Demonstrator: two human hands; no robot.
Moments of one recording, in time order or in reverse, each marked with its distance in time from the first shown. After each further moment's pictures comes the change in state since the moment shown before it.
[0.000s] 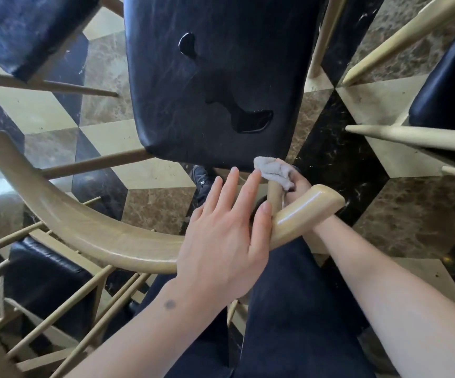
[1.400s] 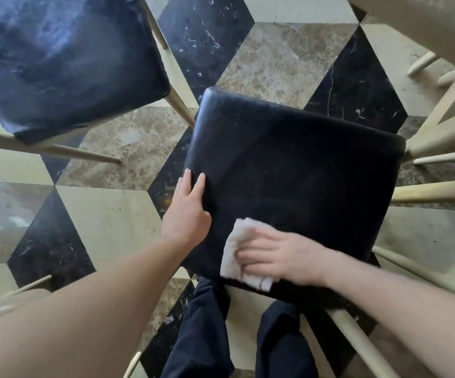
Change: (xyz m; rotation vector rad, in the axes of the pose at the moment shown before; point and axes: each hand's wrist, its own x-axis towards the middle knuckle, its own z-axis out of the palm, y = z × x) left_hand 0.303 -0.263 -0.087 -0.237 0.190 -0.116; right_hand 0.178 -0.128 0.104 -1.880 -0.416 -1.519
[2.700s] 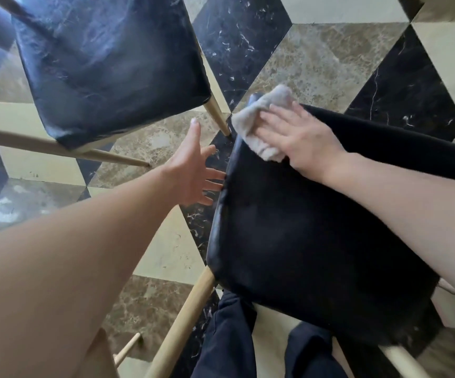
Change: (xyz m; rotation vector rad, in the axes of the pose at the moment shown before) left_hand 0.090 -0.010 -0.108 -0.999 -0.465 -0.447; right_hand 0.110 0.182 -0.055 -0.005 0.164 0.622
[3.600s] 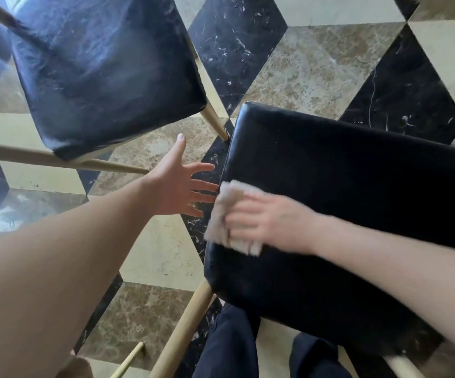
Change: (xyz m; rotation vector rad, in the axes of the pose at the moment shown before) left_hand 0.020 -0.009 -0.048 -0.024 -0.105 -0.071; right_hand -0.047 -0.086 0.017 0.069 -0.145 -0.526
